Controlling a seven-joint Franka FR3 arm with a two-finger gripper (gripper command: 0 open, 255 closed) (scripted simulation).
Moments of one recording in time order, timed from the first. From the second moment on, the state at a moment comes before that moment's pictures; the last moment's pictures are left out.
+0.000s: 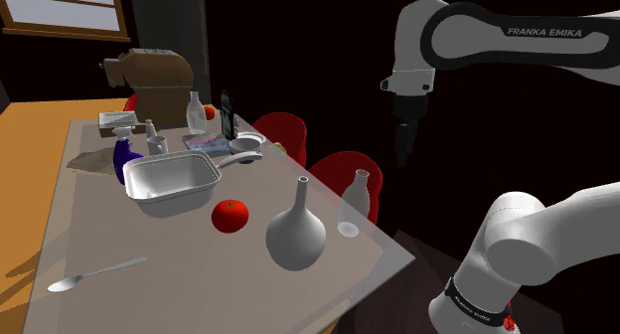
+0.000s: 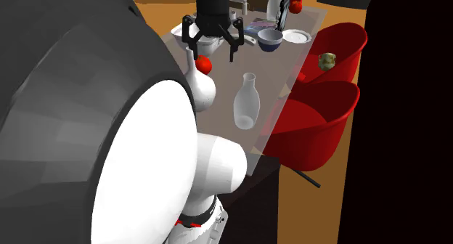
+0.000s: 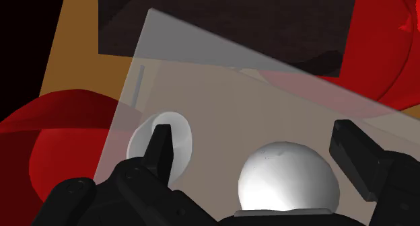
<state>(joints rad) -0.02 -0.76 0.02 -2.40 0.00 1.44 -0.13</state>
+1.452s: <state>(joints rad) -0.07 -0.37 -0.12 -2.49 -0.12 2.05 -0.30</state>
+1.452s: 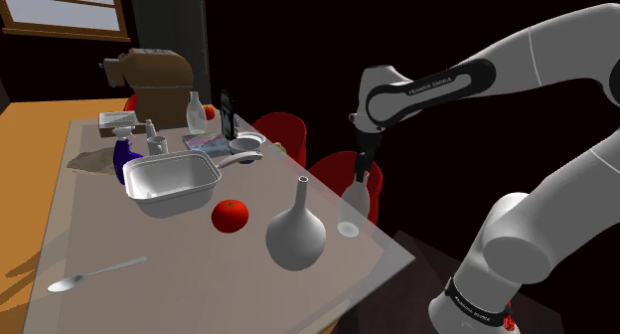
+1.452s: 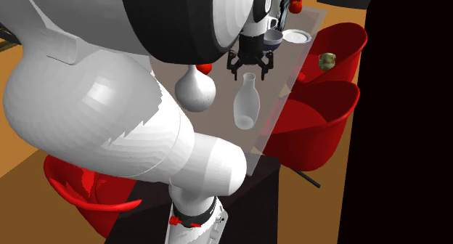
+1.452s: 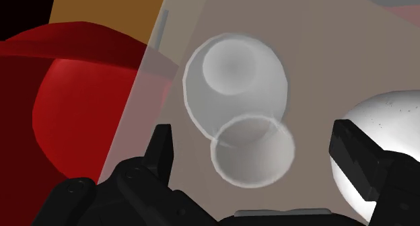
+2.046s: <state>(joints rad) -0.07 -0.35 -0.13 -2.53 -0.12 2.11 -0.30</state>
